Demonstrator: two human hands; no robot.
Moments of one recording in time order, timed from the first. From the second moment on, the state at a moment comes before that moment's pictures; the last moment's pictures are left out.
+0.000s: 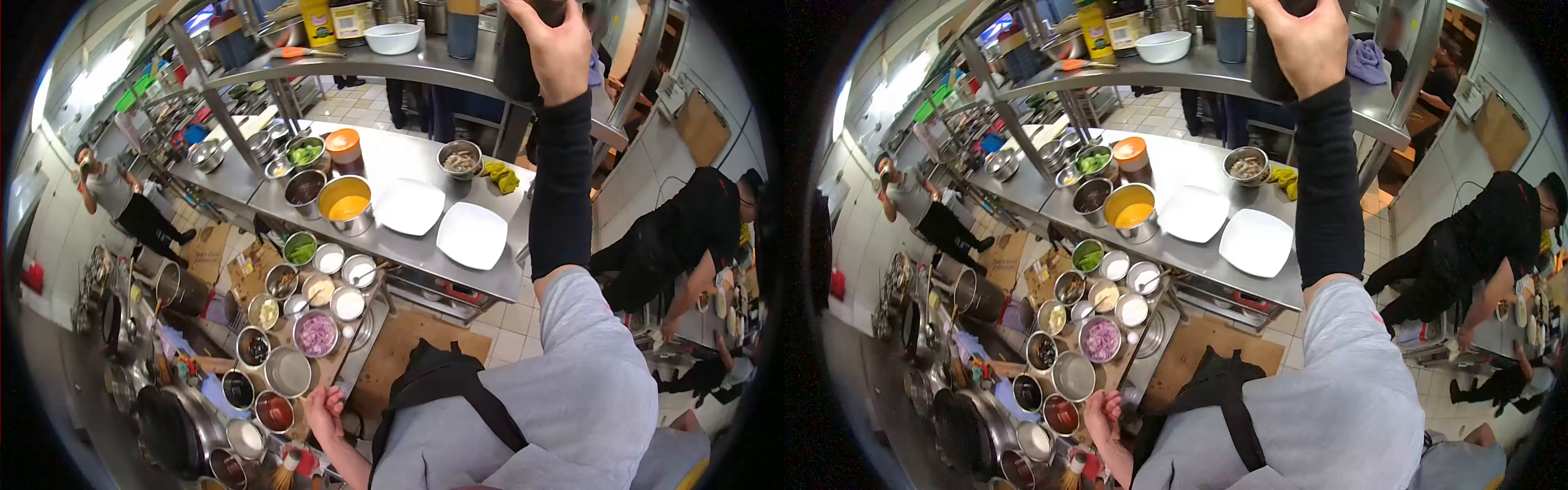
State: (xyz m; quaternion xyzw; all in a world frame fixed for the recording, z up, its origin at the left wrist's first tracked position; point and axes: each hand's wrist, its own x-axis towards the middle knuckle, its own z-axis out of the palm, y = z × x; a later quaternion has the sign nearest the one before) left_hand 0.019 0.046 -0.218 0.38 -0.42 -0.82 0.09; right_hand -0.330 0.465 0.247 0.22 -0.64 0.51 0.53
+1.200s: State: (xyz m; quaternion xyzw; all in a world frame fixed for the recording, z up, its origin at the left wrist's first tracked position) left_hand -0.380 0.255 -0.283 -0.11 -0.96 -0.26 0.05; right_hand -0.324 0.417 -0.363 0.13 -0.94 0.26 0.15
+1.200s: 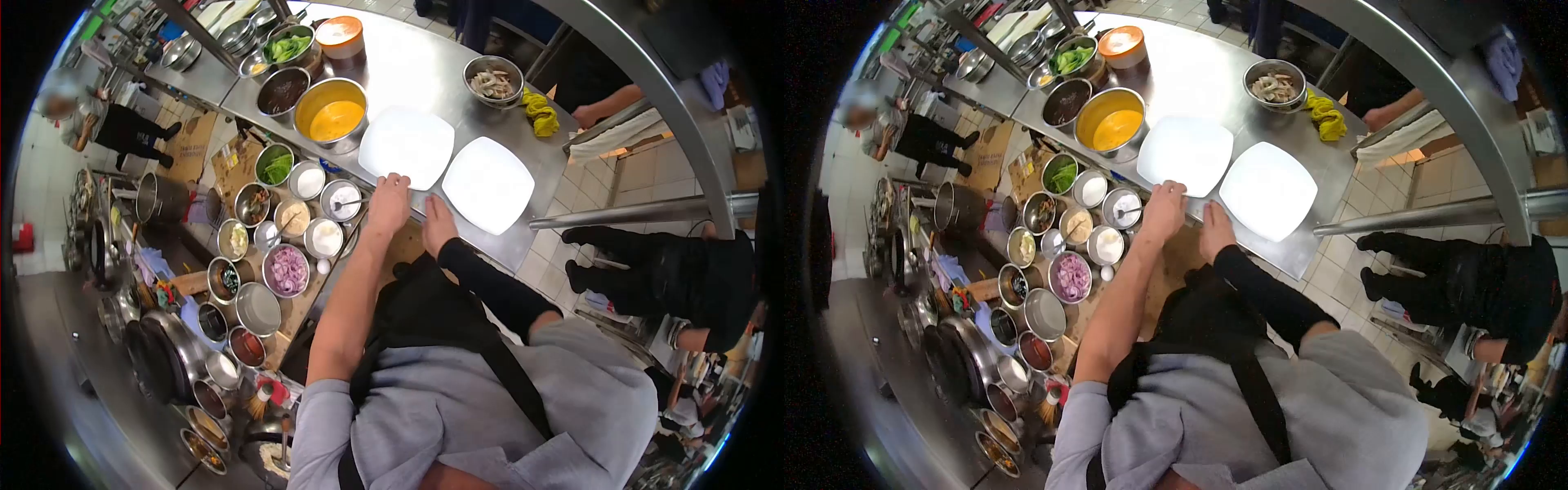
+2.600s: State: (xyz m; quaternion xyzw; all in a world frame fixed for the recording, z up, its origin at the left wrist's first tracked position) left_hand 0.279 0.143 -0.251 0.73 -0.34 -0.44 0.39; right_hand 0.177 -0.087 -0.317 0.88 -0.30 0.21 -0.30
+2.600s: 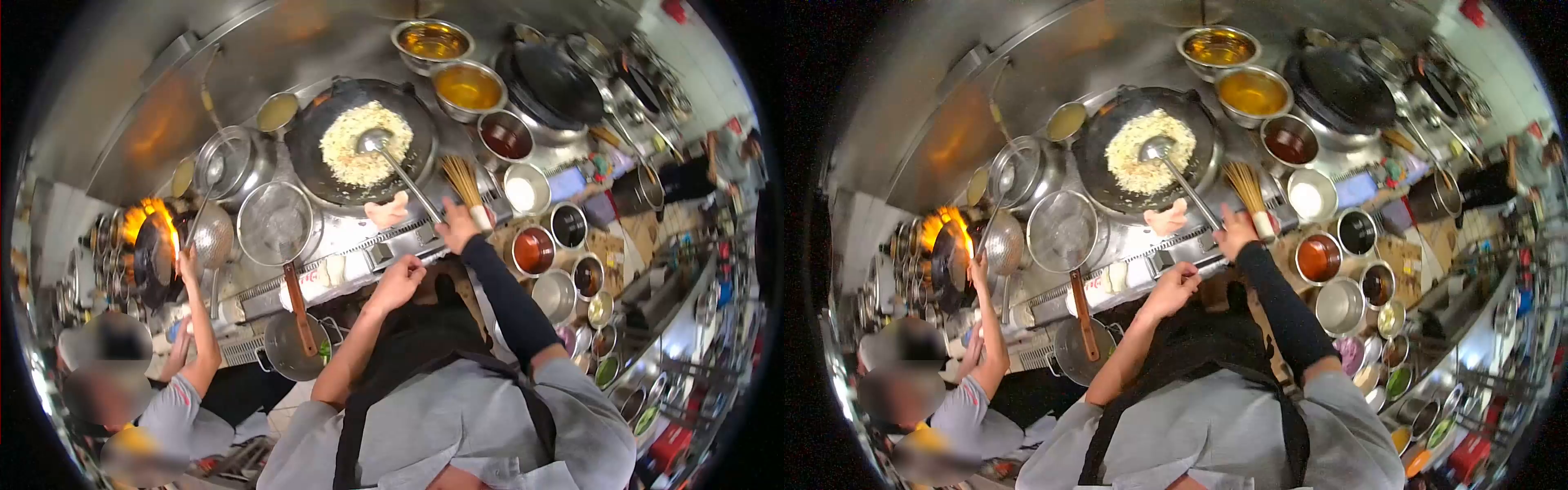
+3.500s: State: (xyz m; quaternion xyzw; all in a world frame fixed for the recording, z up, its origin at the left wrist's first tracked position) left_hand 0.383 0.031 -0.265 0.86 -0.42 -0.21 0.19; right_hand 0.286 -0.175 -0.310 0.93 -0.20 -0.04 -0.31
